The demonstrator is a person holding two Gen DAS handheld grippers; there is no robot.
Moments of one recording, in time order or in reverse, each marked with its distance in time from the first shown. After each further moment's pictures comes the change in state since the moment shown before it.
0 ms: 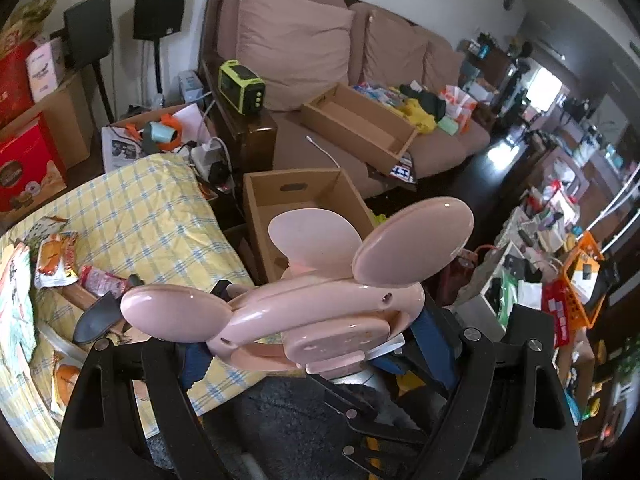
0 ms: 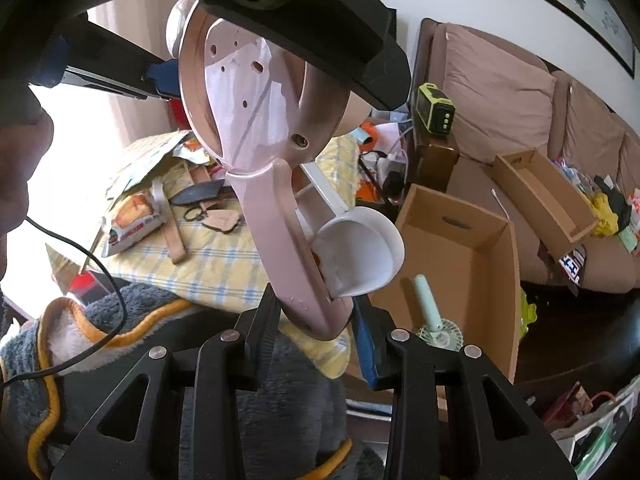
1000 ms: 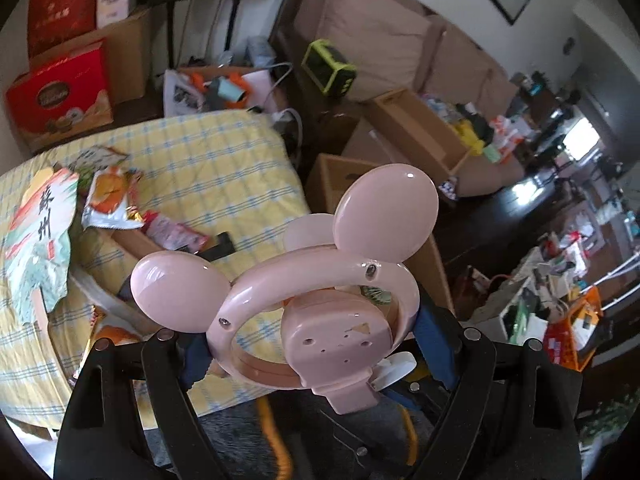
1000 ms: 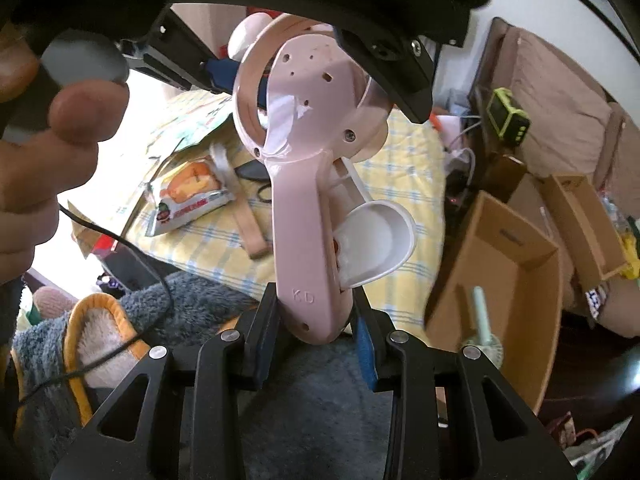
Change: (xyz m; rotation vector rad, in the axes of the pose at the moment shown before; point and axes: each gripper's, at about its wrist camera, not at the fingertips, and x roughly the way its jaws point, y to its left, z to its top) left arm -0.019 0.109 -0.016 -0.235 0.032 0.044; right arm 0.032 0.086 0.025 -0.150 0.123 0.077
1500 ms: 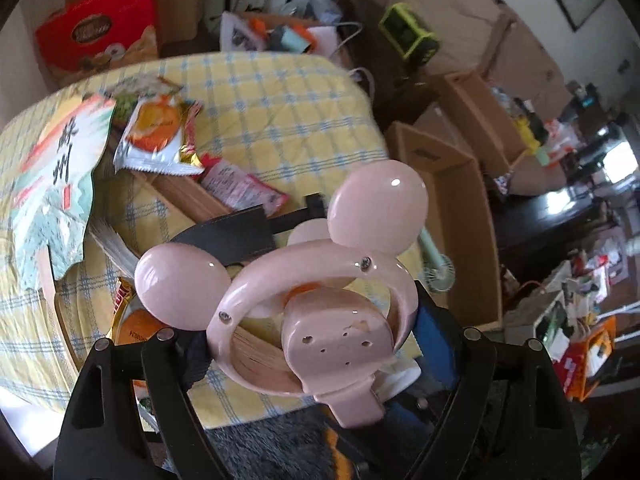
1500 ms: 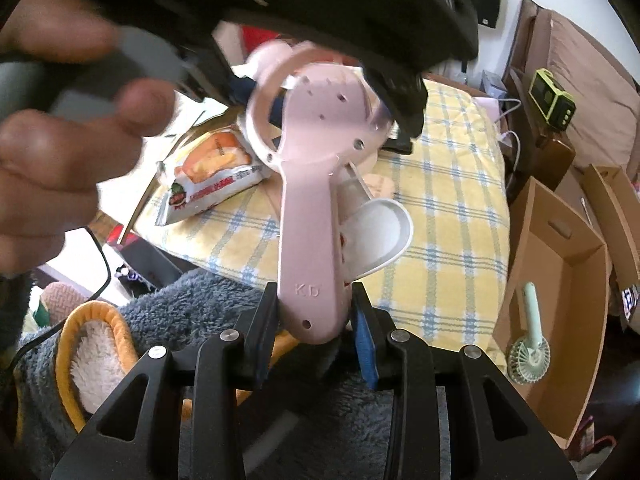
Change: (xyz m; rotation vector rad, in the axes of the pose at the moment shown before) left arm 0.042 0.068 -0.007 -0.142 0.131 0.114; right arm 0.055 0.022 -0.003 0.000 0.059 0.114
